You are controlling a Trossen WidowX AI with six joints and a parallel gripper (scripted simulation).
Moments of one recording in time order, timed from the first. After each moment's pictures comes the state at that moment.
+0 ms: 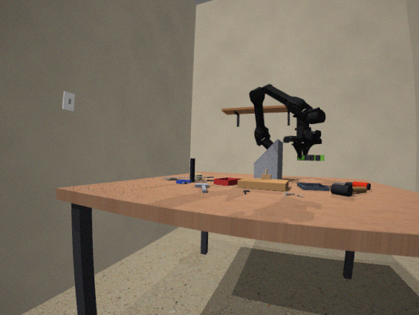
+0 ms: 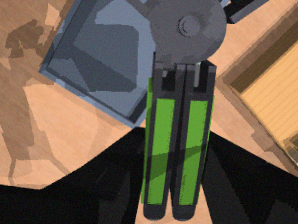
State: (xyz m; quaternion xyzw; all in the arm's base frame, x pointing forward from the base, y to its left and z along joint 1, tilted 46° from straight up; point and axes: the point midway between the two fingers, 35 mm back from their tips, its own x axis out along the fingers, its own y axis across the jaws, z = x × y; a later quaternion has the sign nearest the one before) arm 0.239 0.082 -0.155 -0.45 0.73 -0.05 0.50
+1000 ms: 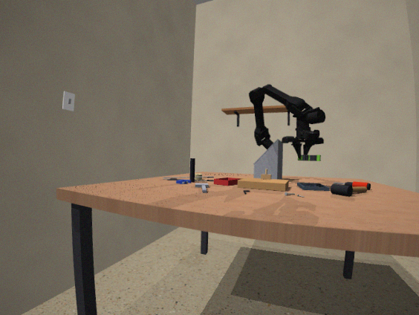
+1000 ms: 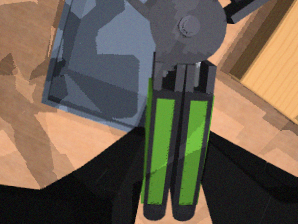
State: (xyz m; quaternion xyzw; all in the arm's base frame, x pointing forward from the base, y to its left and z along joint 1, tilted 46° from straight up) arm 0.244 0.080 -0.156 -0.39 0.72 -0.13 0.55
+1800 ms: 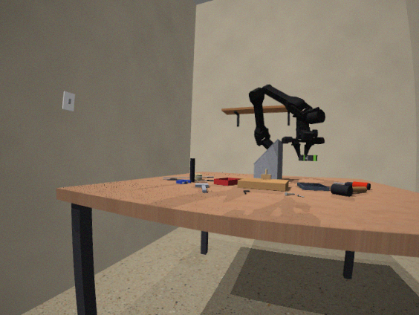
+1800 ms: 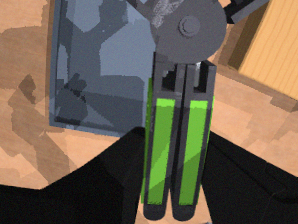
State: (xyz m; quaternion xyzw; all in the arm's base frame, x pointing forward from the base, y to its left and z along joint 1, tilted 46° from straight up) arm 0.248 0.079 -0.156 -0.34 0.71 -0.20 0.59
